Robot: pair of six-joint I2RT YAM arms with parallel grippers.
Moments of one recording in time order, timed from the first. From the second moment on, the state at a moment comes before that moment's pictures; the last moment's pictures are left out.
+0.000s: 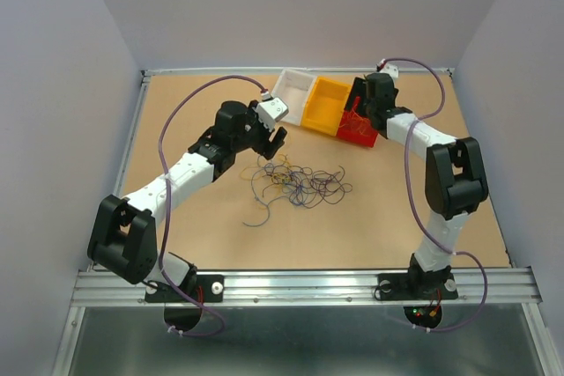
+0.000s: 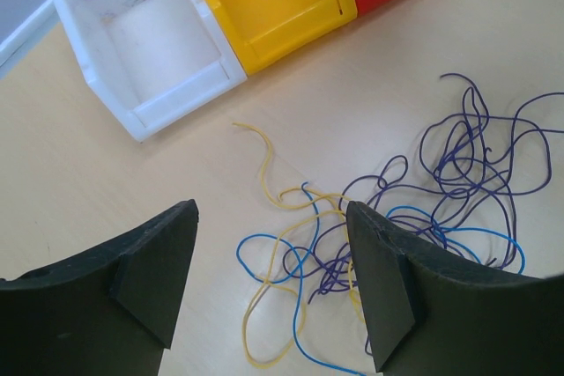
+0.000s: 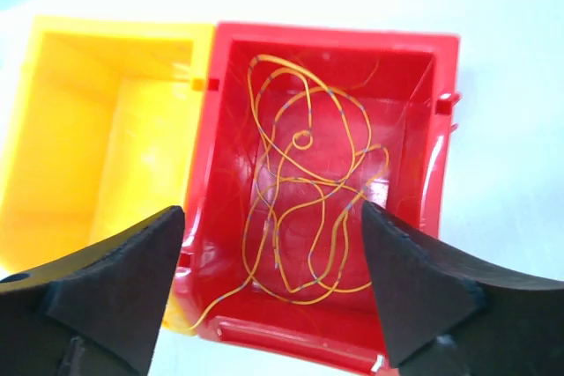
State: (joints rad) left arm -0.51 1.41 0.99 0.01 0.27 0.25; right arm 0.24 1.90 1.34 0.01 0.30 0.41
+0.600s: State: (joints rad) left arm -0.57 1.38 0.91 -0.15 0.38 0.54; right arm 0.36 1.51 0.99 0.06 0.15 0.38
